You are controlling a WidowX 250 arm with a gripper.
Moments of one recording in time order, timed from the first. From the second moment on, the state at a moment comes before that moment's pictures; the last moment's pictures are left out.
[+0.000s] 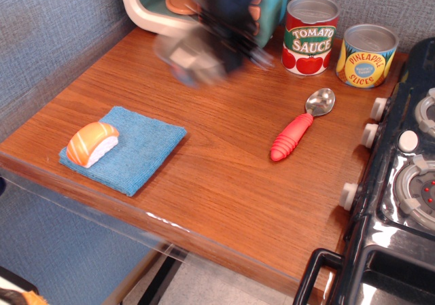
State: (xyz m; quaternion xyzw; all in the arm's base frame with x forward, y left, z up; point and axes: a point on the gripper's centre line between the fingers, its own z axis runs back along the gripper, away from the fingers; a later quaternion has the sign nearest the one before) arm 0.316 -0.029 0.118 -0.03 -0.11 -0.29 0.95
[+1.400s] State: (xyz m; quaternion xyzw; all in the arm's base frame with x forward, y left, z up) arm 0.233 -0.047 0.028 -0.06 0.00 -0.27 0.96
